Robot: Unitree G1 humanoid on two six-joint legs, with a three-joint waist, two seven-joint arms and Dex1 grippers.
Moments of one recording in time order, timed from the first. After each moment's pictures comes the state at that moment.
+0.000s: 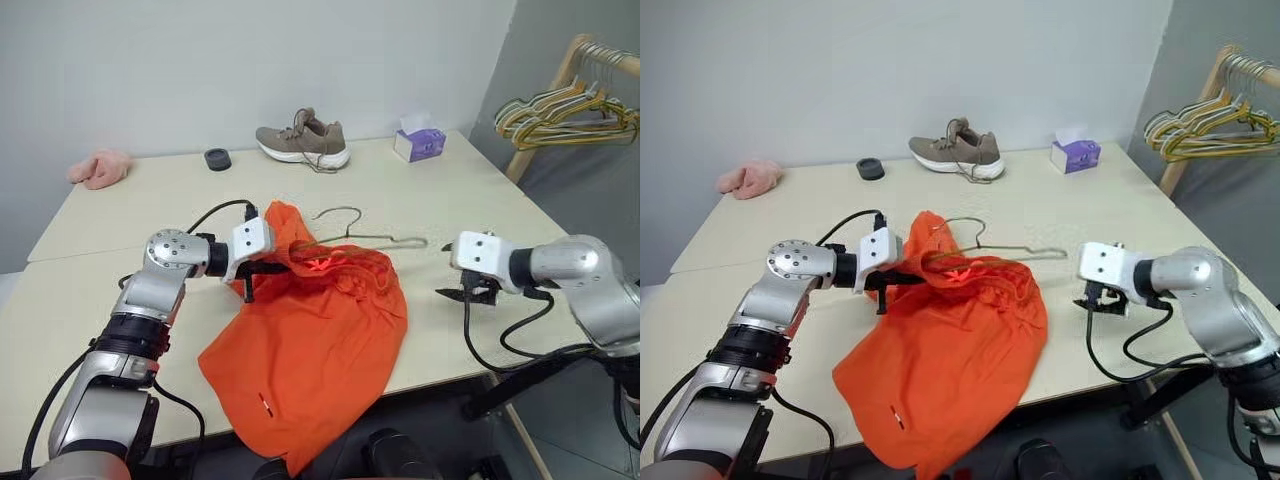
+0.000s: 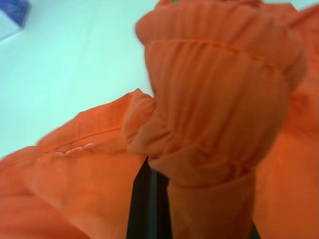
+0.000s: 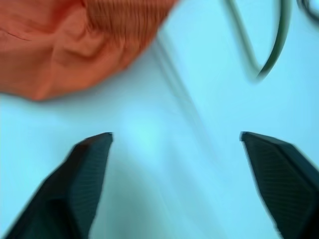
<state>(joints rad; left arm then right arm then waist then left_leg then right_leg) -0.63 0.67 -0.13 0.39 -0.09 0.02 -1.22 -0.36 -0.85 0.15 -0.30 0.00 0.60 1.01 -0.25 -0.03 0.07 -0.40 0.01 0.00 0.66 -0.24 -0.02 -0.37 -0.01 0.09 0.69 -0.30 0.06</state>
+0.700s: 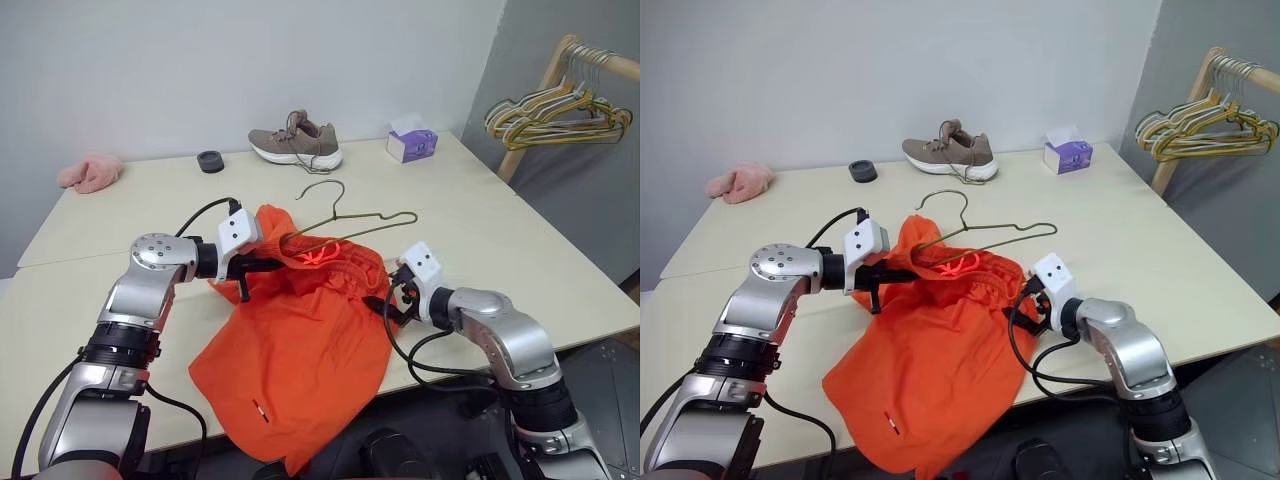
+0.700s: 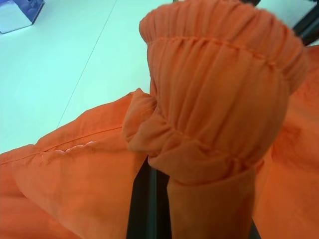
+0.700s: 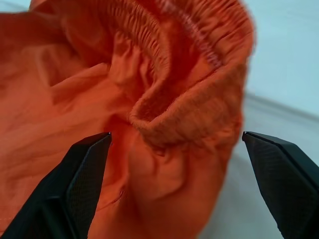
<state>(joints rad) -0.57 0.68 -0.09 0.27 -0.17 0.18 -1.21 -0.36 -0.33 0.19 -0.30 0.14 0.97 0.61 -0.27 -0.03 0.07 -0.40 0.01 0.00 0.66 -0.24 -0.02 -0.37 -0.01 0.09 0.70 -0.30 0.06</state>
